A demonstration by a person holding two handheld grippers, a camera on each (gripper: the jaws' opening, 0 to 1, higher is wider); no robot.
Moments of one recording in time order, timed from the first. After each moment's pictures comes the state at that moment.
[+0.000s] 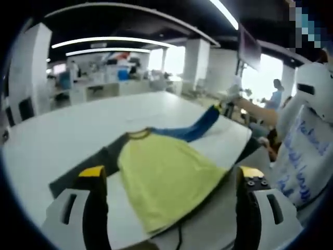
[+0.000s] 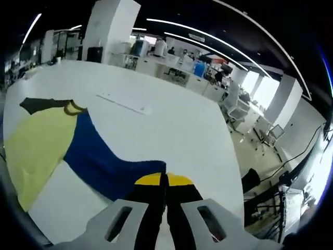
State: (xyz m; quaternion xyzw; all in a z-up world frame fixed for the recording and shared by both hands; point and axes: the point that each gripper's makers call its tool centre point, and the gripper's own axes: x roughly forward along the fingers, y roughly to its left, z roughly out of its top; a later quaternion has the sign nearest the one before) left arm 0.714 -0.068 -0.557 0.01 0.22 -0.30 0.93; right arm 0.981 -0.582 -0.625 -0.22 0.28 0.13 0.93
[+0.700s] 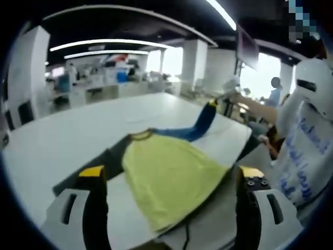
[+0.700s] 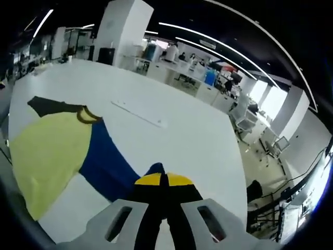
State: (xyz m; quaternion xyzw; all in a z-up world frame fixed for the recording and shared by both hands) left arm 0.714 -0.053 -0.555 0.02 0.21 -0.31 0.93; right arm 0.992 -0.523 -0.605 -0.24 0.26 0.17 0.92
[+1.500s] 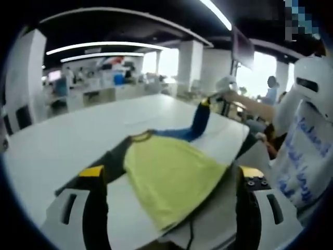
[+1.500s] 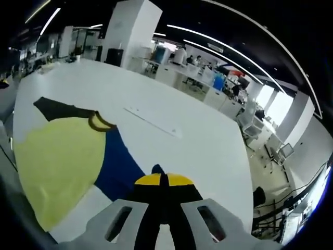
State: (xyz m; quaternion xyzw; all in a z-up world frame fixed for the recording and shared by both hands) left arm 0.711 -0.043 -0.551 0.03 0.20 -0.33 0.92; right arm 0.992 -0.466 -0.599 -0.24 0.26 0.20 0.91
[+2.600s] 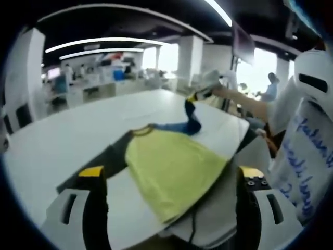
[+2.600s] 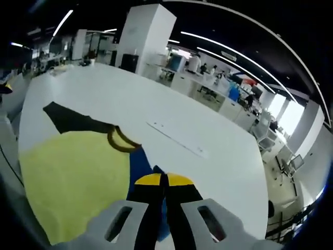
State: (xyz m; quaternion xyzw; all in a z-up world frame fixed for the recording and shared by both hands) left arm 0.705 -0.030 -0.560 0.03 0.22 -0.32 0.92; right arm 1.014 -0.362 -0.603 -0.24 0.23 0.27 0.90
